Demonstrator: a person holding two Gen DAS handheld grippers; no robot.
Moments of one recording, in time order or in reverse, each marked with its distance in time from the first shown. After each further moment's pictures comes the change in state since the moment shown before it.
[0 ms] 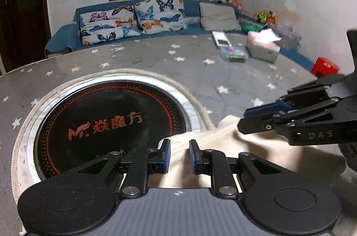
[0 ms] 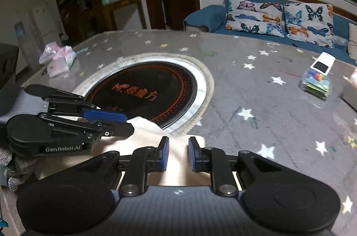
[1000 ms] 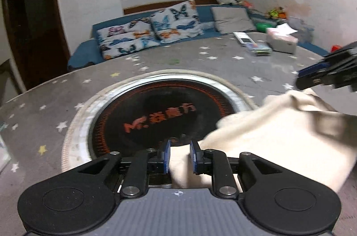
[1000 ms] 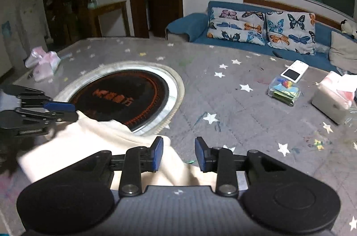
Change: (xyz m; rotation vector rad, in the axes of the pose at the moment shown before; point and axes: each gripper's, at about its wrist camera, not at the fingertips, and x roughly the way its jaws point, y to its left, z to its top) left arm -0.038 0.041 -0.024 0.084 -0.077 0.134; right arm -0.041 -0.019 -0.007 0.006 -0.054 -0.096
